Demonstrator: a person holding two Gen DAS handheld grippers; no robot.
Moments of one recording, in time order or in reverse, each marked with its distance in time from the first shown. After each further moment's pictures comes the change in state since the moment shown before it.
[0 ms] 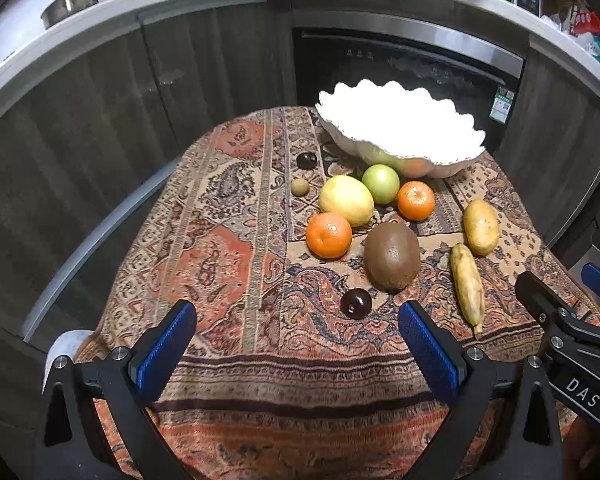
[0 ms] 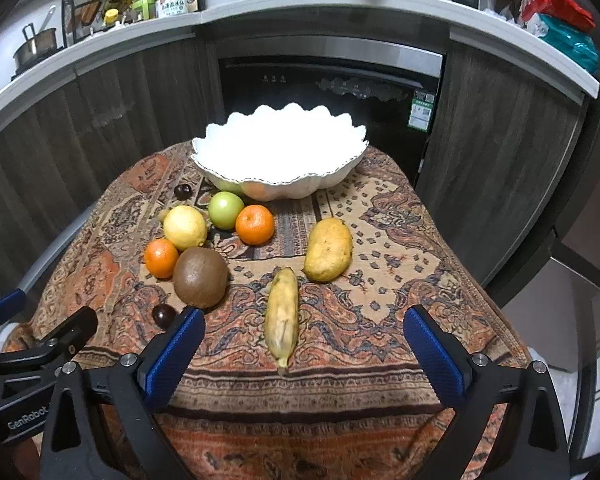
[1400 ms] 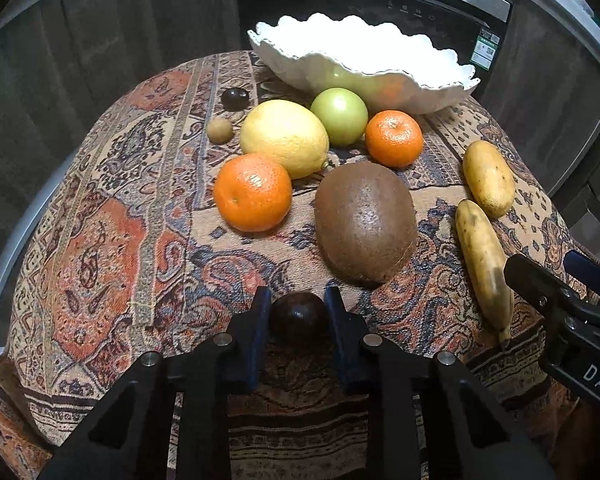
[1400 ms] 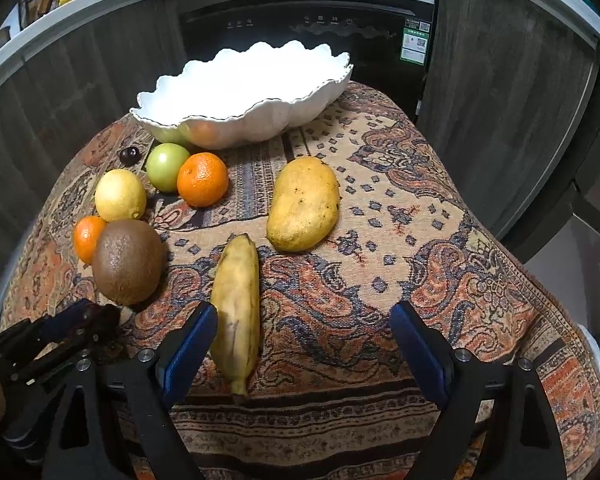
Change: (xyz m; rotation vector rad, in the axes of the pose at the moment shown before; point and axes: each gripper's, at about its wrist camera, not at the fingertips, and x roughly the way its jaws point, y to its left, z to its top) left arm 0.095 -0.036 -0.009 0.069 0.116 -0.142; right arm 0.080 -0.020 -0.016 0.072 0.130 -0.006
